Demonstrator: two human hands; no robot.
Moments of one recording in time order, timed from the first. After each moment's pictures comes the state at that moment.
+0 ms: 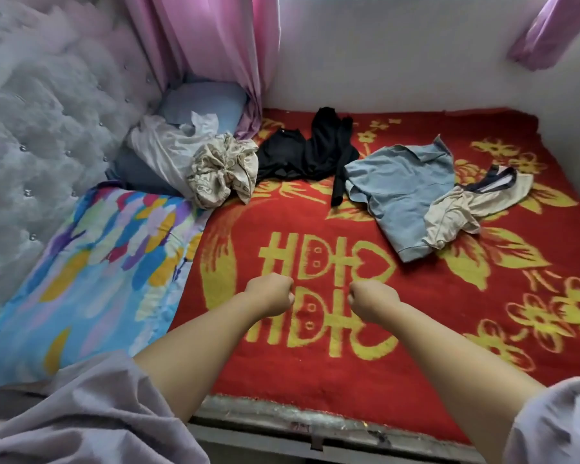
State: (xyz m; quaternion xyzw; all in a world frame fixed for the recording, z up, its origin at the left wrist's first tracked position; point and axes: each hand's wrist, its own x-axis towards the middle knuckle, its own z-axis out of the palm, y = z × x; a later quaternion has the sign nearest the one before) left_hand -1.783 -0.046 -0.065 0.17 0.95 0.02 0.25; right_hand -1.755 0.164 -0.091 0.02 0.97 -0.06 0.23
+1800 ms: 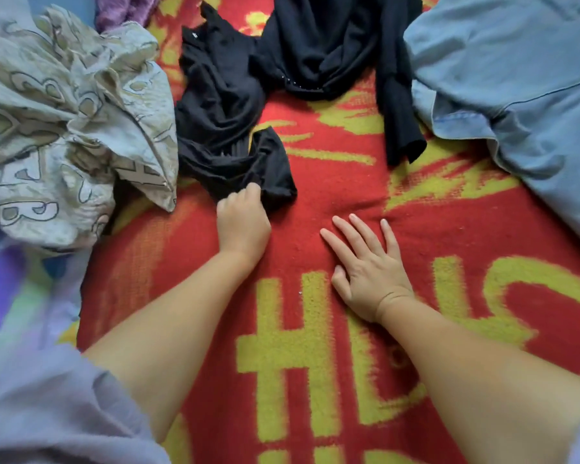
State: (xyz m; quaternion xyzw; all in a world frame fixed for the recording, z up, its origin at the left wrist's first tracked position) left_hand -2.248 -0.034 -0.421 0.16 0.98 0.08 -0.04; right_hand -2.112 0.136 -0.459 -0.02 0.99 -0.09 -0.05
